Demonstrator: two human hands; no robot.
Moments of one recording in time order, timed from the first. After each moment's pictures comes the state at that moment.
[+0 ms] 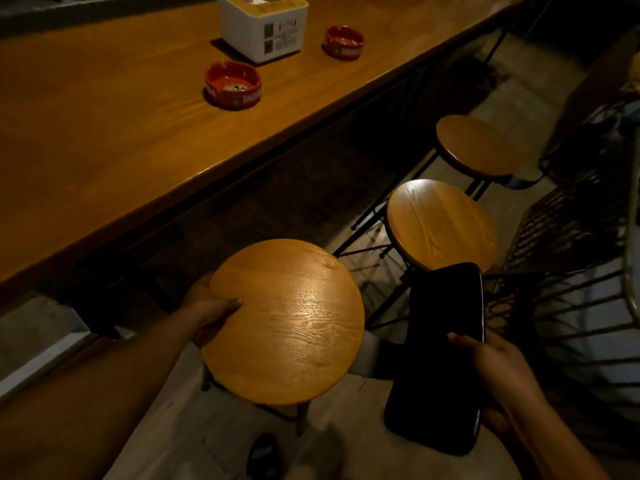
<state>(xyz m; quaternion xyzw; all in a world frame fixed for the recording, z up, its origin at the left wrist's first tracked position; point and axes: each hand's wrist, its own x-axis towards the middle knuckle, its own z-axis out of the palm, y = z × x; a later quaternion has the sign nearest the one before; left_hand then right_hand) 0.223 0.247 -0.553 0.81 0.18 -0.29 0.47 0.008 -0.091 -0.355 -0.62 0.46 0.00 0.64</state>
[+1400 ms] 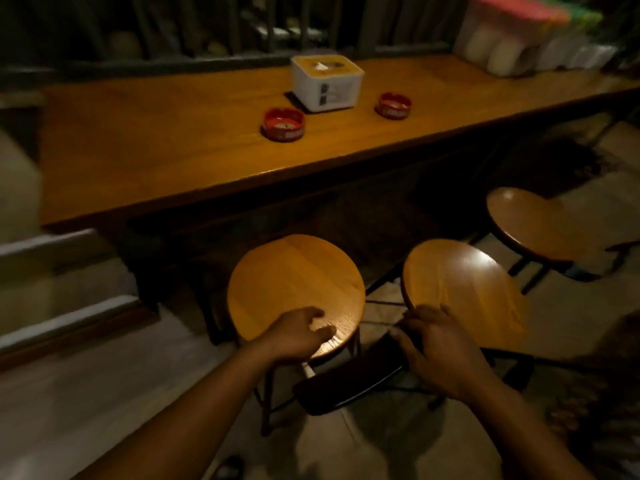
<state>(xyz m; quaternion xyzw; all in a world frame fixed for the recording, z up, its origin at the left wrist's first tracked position) 0.107 0.052 -0.428 0.87 0.03 -0.27 0.41 0.093 -0.201 -0.379 -0.98 -0.14 0.09 0.07</state>
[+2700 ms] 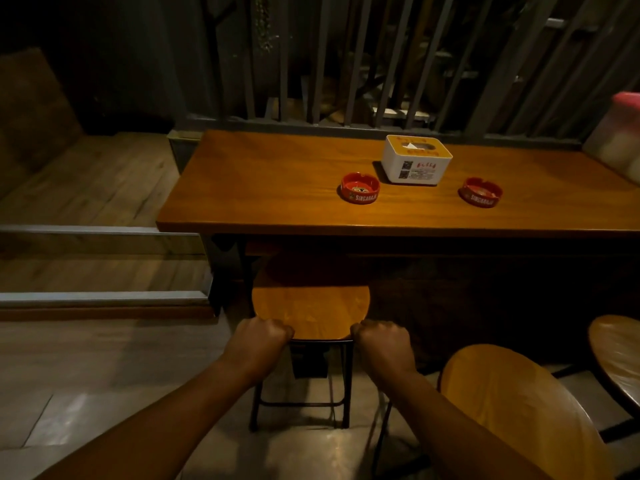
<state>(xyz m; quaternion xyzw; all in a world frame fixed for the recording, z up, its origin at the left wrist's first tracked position) 0.105 0.086 -0.407 1.00 0.03 -0.04 0.04 0.224 -0.124 -0.410 -0.92 -0.40 -0.01 -0.02</state>
